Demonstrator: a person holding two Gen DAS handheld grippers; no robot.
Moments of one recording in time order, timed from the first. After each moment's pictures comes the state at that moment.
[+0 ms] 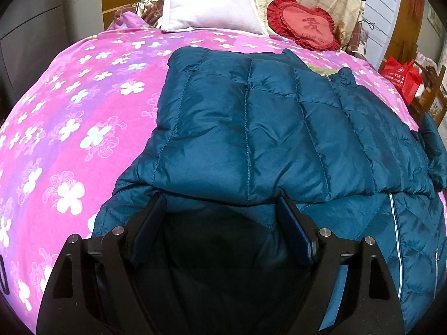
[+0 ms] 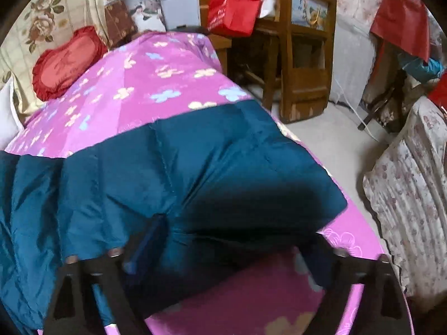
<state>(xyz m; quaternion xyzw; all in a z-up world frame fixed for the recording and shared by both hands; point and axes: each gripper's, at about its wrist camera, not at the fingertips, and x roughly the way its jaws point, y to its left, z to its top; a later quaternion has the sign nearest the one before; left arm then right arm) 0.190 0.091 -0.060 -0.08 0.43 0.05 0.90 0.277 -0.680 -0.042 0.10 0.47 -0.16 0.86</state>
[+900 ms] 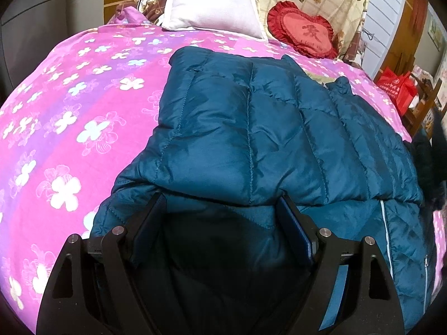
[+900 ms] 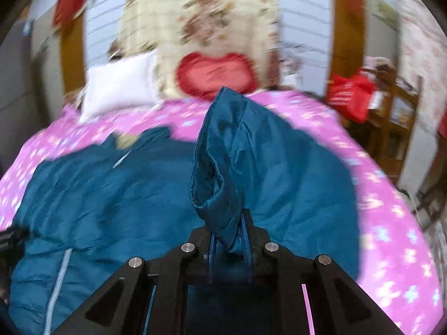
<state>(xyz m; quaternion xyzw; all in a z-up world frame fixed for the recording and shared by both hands) 0.186 0.101 -0.059 -0.12 0.42 0.04 0.90 0.189 -0.316 0.043 -0.03 0.36 0.05 0.93</state>
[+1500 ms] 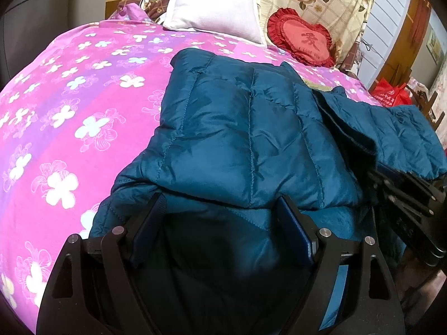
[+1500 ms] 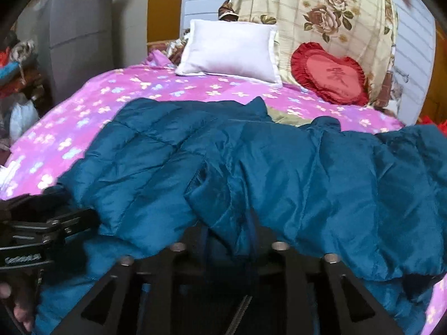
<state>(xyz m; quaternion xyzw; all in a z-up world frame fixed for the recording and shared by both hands) 0.183 0.107 -0.057 -0.15 0.41 0.03 0.90 0.195 -0.101 -0.004 -0.09 0.38 0.23 0.89</state>
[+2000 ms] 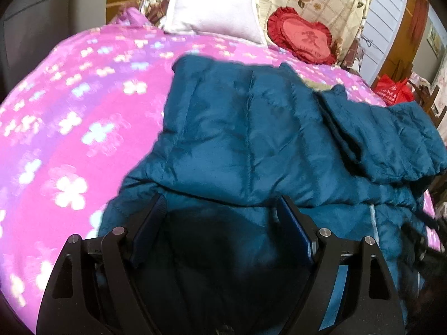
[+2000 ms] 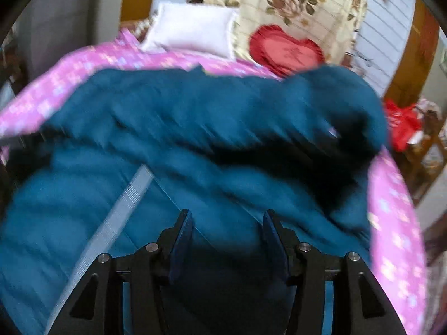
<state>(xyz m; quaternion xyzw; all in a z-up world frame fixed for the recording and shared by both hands) 0.173 0.099 -0.037 -0.13 0.40 0.03 0.90 0.123 -0.211 -0.002 -0.17 0.42 0.12 0.88</state>
